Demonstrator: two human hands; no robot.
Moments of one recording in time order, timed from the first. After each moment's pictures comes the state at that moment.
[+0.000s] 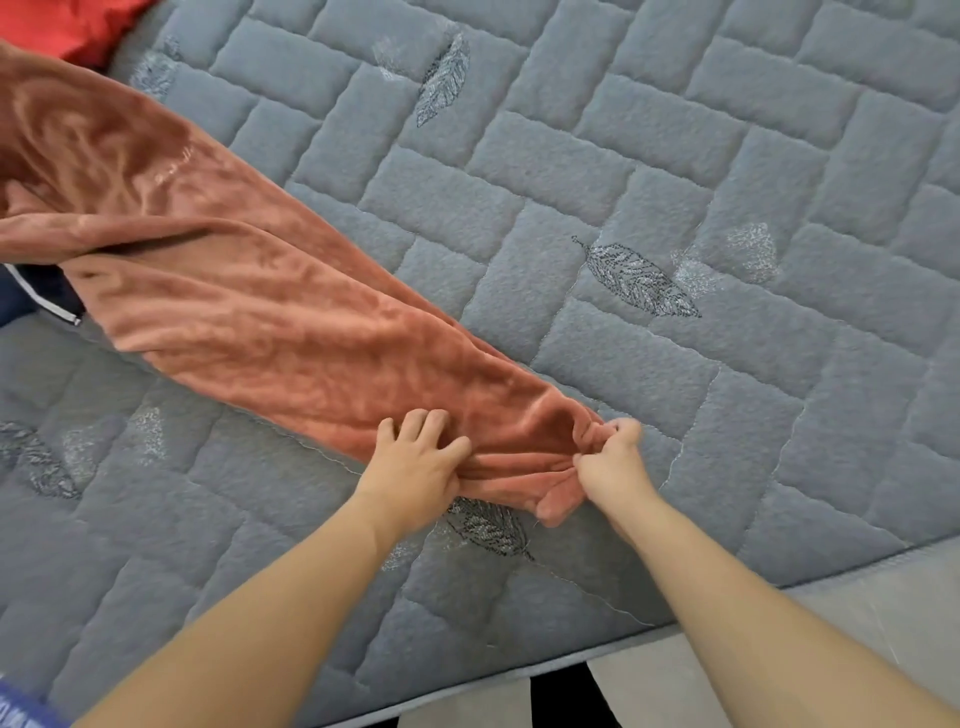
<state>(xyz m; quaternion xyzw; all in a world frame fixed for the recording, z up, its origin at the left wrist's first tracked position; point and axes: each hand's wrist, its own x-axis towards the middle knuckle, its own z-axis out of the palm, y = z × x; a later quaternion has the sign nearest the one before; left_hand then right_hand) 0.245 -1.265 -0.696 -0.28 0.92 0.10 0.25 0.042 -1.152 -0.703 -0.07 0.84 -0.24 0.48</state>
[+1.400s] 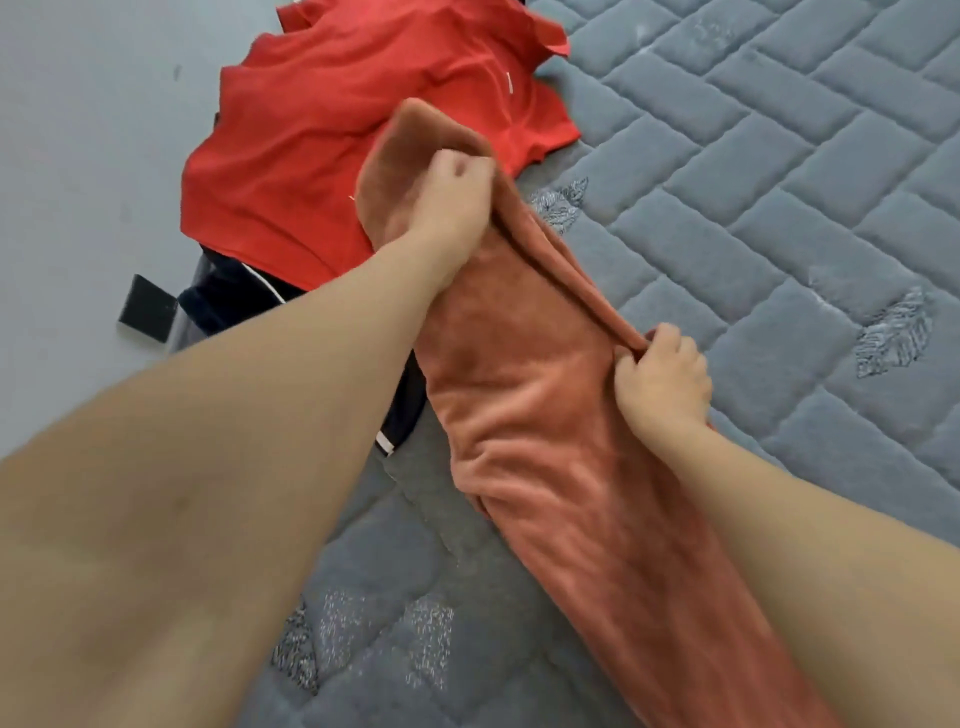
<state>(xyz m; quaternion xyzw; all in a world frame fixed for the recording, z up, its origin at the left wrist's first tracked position) 0.429 -1.807 -0.619 -0.67 0.55 0.39 -0.32 0.253 -1.652 -0.724 -0.44 0.88 -0.13 0.15</state>
